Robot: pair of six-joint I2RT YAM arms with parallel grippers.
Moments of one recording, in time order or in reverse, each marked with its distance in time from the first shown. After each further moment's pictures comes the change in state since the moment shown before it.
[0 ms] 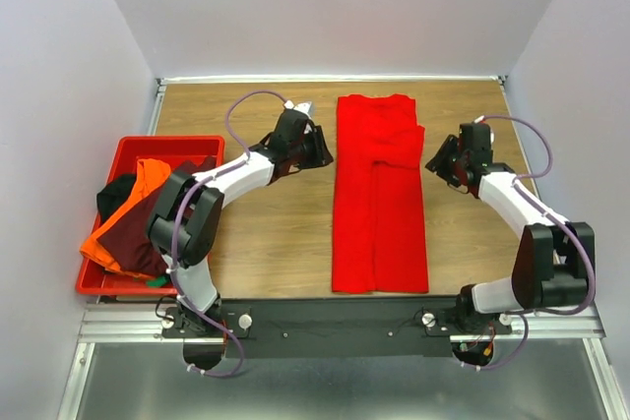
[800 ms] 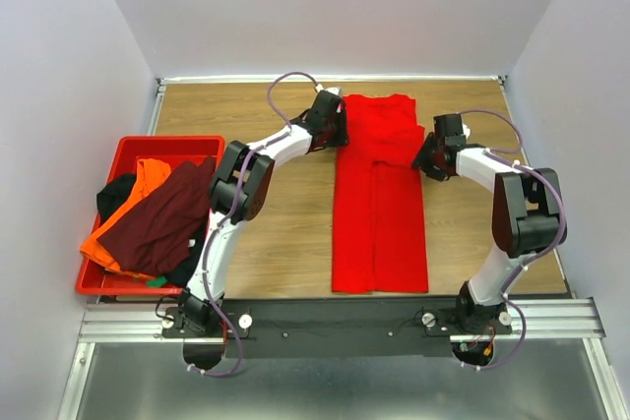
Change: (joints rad) left arm -0.022 0.520 0.602 -0.123 -0.101 0.082; right arm 0.076 0.323 0.141 0.004 0.055 0.022
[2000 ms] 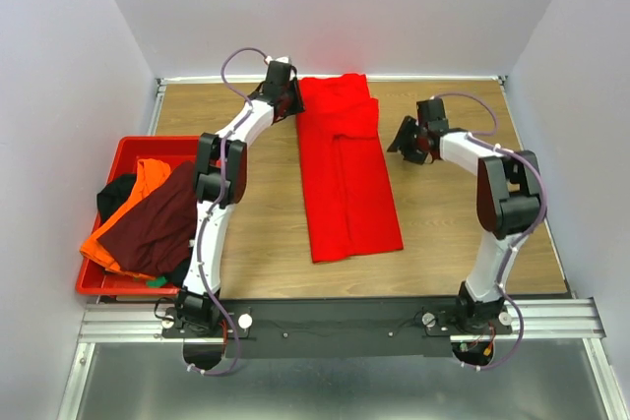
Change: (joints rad) left arm 0.253 0.169 0.330 -0.129 0.002 0.040; right arm 0.061 0.239 0.293 0.022 -0.140 -0.019
